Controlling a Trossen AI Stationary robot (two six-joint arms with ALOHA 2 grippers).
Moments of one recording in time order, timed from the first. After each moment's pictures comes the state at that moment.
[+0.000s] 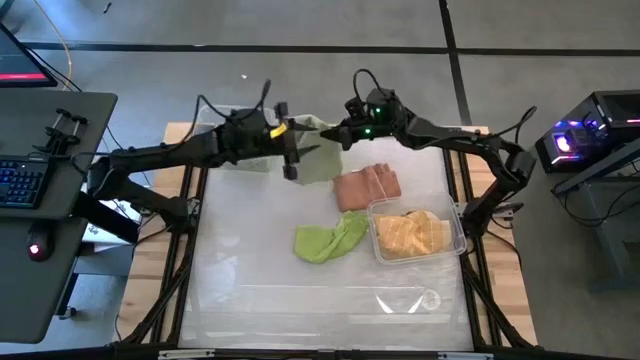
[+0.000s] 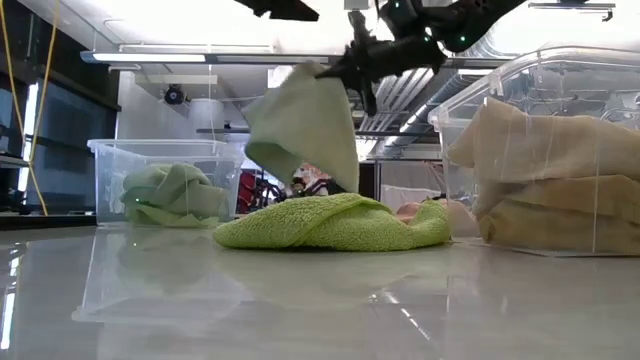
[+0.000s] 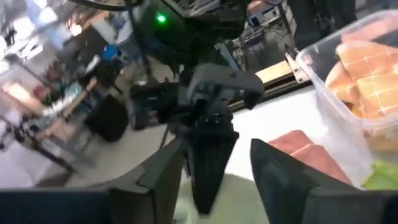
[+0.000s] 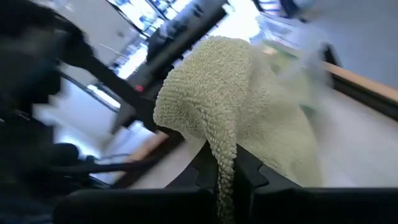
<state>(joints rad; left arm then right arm) 0.26 1.34 1.21 -0.09 -0.08 0.61 -0.53 1.64 1.24 0.11 -0.48 0.56</state>
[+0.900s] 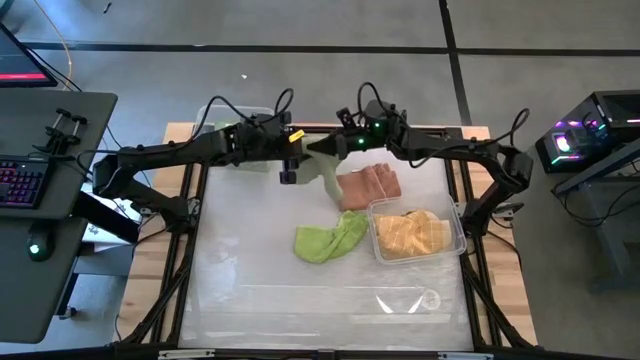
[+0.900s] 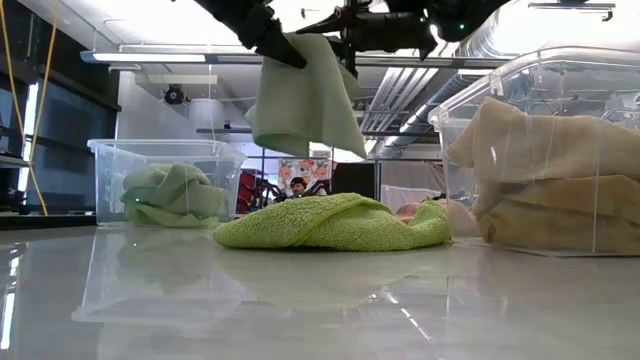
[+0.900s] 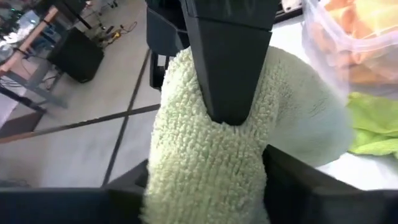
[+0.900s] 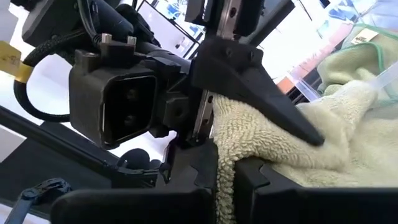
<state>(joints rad) 0.28 1.38 1.21 -0.33 -0.12 0.52 -0.39 1.64 1.24 0.32 -0.51 0.81</state>
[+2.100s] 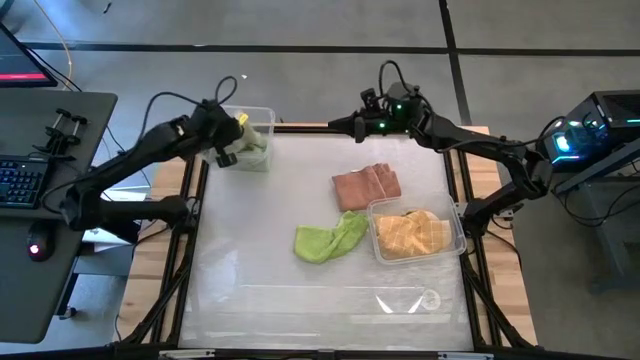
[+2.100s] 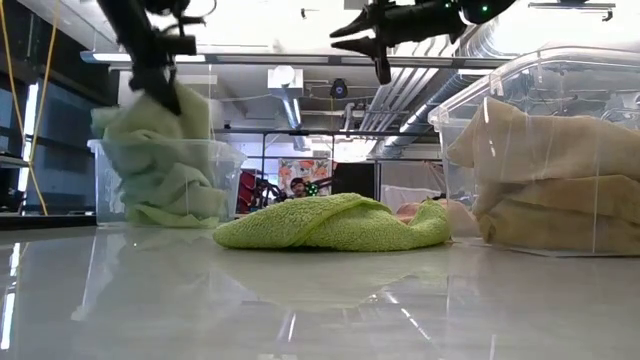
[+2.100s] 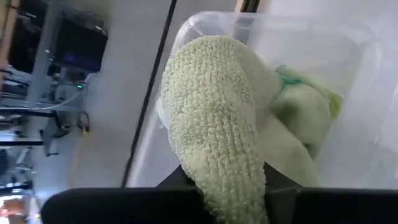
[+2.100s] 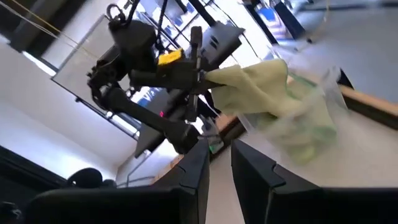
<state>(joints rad) 0.68 1.01 0.99 -0.80 -0.40 0.64 -0.51 1.48 1.24 0.07 -0.44 0.66</state>
